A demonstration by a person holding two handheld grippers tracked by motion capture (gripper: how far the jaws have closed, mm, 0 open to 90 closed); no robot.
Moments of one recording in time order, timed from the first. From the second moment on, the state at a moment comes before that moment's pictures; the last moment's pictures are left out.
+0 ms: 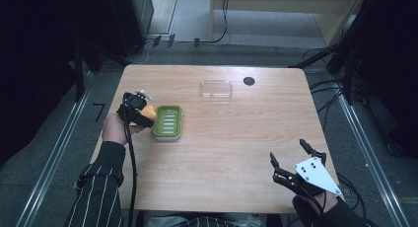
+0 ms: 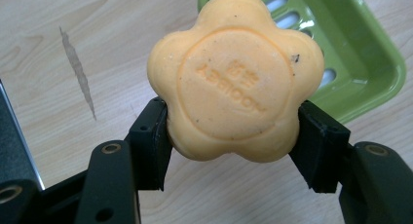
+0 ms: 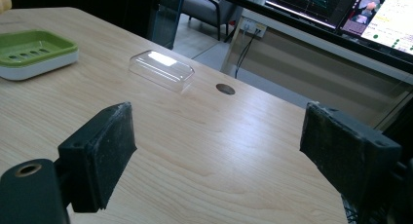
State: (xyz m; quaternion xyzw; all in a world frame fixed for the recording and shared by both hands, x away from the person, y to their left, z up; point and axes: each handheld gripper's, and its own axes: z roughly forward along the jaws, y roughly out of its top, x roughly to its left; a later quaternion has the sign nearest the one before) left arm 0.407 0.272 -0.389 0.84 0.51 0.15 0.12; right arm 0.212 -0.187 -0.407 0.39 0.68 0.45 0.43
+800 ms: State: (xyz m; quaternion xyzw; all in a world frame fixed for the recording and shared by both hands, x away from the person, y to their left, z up) left arm 0.417 0.247 -0.390 0.85 0.48 0.15 0.14; right arm 0.212 -0.187 -0.407 0.39 0.68 0.45 0.43
